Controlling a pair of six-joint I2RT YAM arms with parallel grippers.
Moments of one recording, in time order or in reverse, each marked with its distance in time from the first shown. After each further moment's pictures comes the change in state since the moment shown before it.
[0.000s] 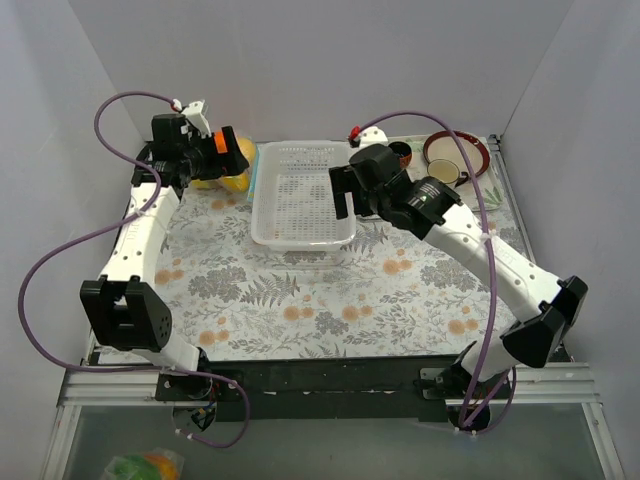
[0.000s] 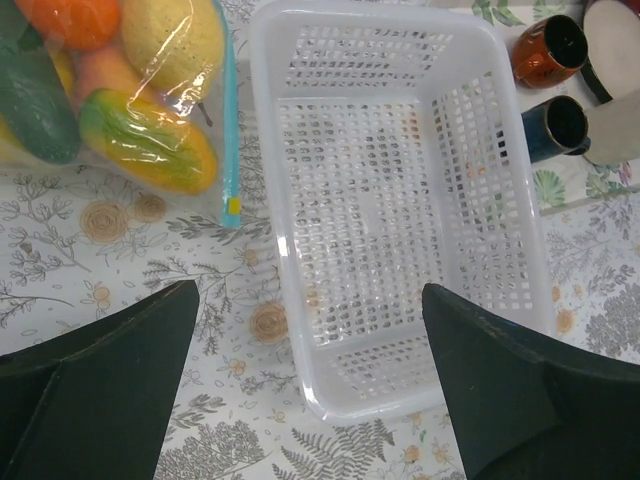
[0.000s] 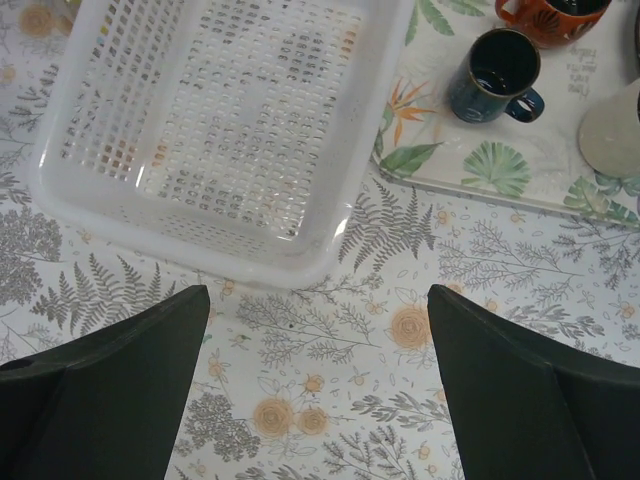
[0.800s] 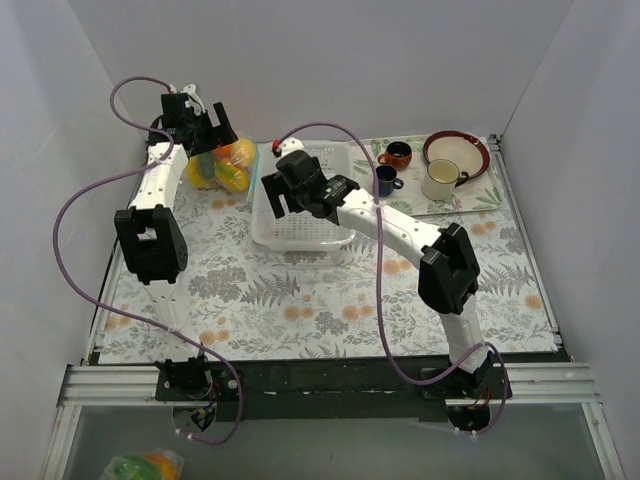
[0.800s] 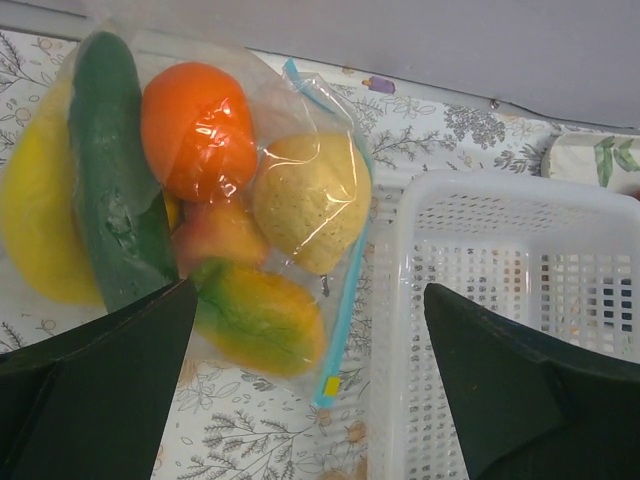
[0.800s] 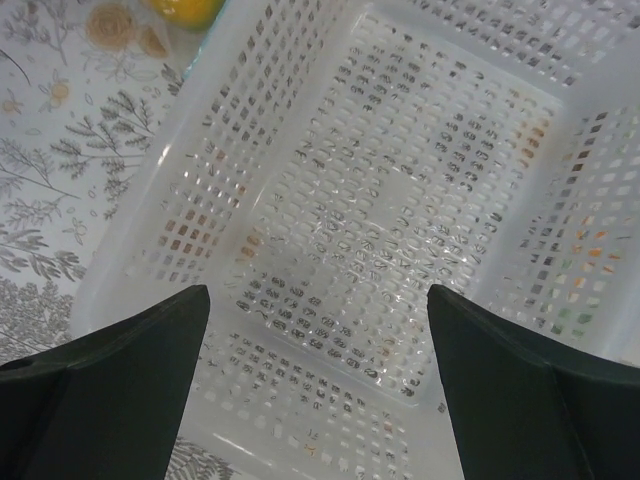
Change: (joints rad) left arm 0.090 0.575 0.499 0.040 -0.072 -0.069; right arm 0.060 0.556 0.301 0.301 -0.089 -0.101
